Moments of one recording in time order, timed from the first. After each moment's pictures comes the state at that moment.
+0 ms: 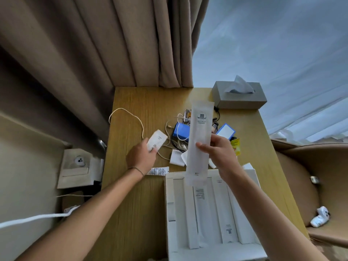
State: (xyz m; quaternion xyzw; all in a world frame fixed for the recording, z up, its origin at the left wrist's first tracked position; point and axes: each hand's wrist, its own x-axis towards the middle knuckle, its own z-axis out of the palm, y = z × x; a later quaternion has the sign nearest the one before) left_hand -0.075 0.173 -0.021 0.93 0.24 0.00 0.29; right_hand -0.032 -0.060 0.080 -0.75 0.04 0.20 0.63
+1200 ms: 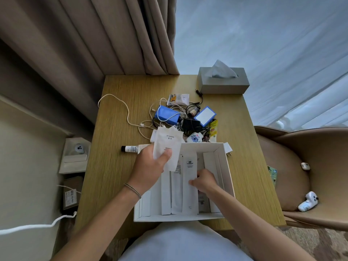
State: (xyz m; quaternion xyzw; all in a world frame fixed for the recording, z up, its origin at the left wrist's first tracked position) left_hand -0.178 0.019 0.087 0.75 0.22 -0.01 0.63; right_hand -0.131 -0.175 -0.047 -0.86 0.10 0.39 0.32
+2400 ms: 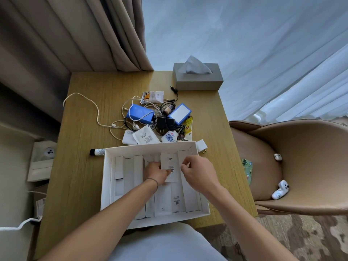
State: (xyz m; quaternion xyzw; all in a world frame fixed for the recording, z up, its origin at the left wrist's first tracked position) left_hand -0.131 -0.071 -0.058 0.77 0.34 -0.23 0.49; right_hand -0.115 -0.217 0.054 -0.95 -0.04 0.22 0.24
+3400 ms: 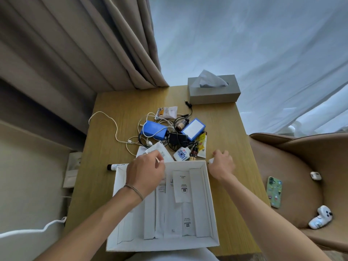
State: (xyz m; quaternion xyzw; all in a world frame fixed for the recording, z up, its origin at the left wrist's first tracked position) left_hand -0.107 -0.024 0.065 0.97 0.15 -0.02 0.20; right_hand 0.000 -0.255 -0.054 -0.97 0.05 0.18 0.14
